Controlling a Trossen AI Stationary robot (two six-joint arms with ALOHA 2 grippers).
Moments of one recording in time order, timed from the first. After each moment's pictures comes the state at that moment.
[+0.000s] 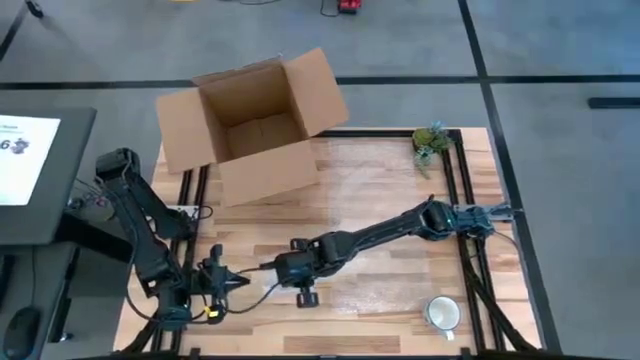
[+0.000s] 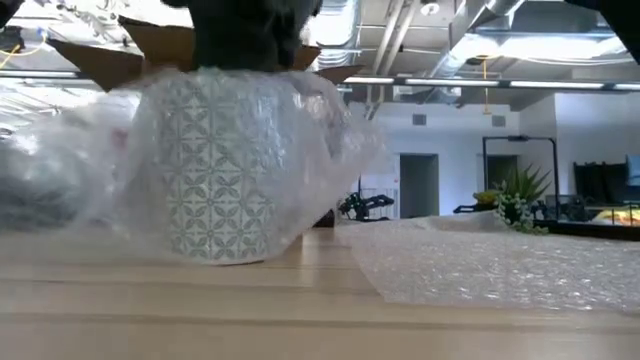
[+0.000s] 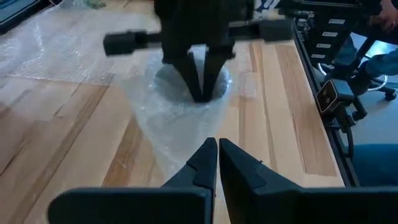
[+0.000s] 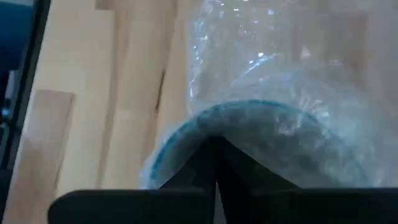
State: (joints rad) left arm -1.10 1.23 0.80 -0.57 -0.98 -0.96; right arm 0.27 2.40 2.14 -0.80 -0.04 0.16
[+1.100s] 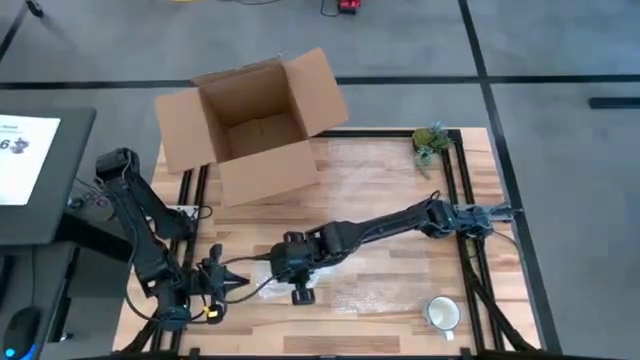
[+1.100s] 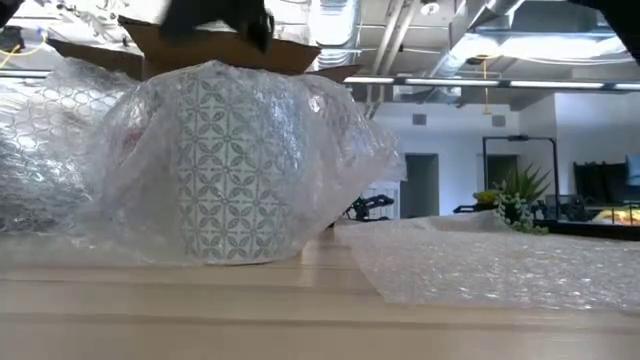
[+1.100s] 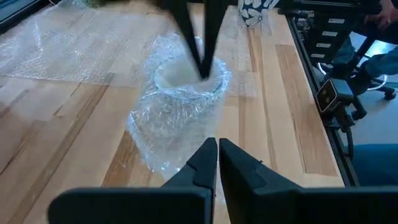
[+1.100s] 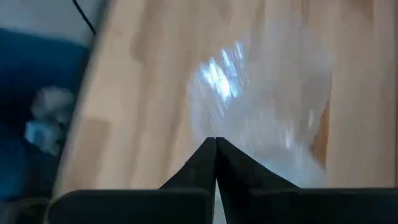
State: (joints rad) left arm -1.10 1.23 0.80 -0.57 -0.98 -0.96; right arm 0.26 2.37 2.33 -0.95 -0.05 0.12
